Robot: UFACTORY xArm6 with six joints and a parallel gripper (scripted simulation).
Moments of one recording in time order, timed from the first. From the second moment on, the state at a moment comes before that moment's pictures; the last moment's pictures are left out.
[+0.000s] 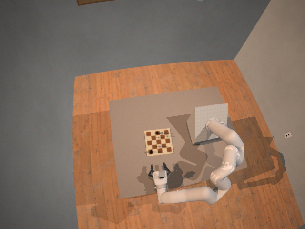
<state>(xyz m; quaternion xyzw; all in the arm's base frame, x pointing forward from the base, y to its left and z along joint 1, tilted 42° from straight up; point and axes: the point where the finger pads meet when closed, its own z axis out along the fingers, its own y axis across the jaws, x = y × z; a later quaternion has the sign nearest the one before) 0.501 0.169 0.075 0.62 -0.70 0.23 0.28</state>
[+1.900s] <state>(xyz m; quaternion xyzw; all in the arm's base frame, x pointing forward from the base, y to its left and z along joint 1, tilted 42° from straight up) 0.497 0.110 0.139 0.62 -0.70 0.23 0.28</state>
